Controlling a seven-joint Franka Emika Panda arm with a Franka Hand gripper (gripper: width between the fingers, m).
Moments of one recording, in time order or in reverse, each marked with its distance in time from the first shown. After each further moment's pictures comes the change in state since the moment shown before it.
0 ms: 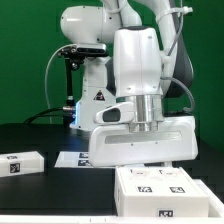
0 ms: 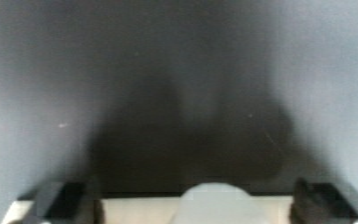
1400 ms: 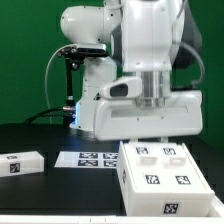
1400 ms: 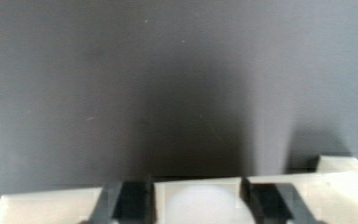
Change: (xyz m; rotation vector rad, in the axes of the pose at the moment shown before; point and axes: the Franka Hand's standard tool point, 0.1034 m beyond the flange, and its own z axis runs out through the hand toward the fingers) arm 0.000 -0.013 -0.075 -0.015 -0.261 0.026
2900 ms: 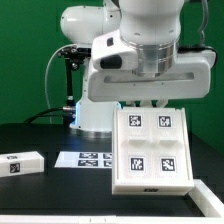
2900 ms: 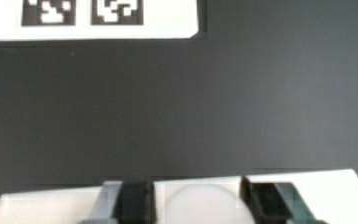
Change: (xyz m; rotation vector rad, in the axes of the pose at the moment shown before) arm 0.012 0.007 -0.065 0.072 -0.542 0.128
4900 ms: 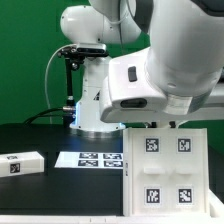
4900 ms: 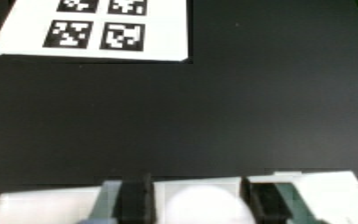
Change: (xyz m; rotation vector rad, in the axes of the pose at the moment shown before) arm 0.059 -0.018 -0.020 -0.034 -0.293 -0.032
